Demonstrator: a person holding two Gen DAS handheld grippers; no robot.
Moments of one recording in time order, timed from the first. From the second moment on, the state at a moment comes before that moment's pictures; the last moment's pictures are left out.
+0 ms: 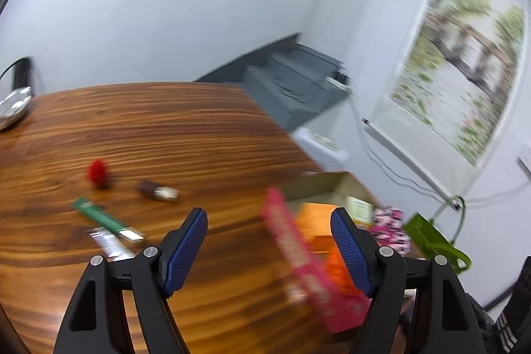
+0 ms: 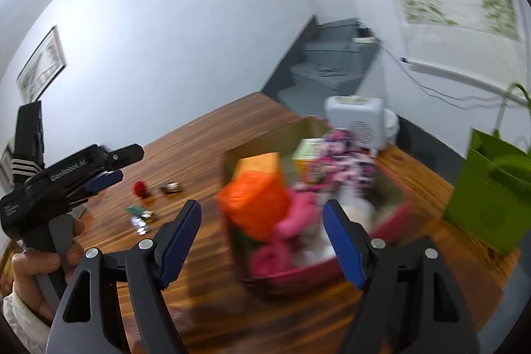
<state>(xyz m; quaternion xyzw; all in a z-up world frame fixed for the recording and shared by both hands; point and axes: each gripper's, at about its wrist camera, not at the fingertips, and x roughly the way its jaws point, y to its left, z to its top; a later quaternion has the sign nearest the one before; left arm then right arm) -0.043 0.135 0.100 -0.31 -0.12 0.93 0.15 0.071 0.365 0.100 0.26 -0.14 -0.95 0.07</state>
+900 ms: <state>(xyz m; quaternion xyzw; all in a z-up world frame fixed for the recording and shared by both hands) -0.023 -0.096 0.026 -0.36 -0.25 0.90 -0.04 -0.118 0.139 0.035 0.43 -0.03 -0.89 0.15</state>
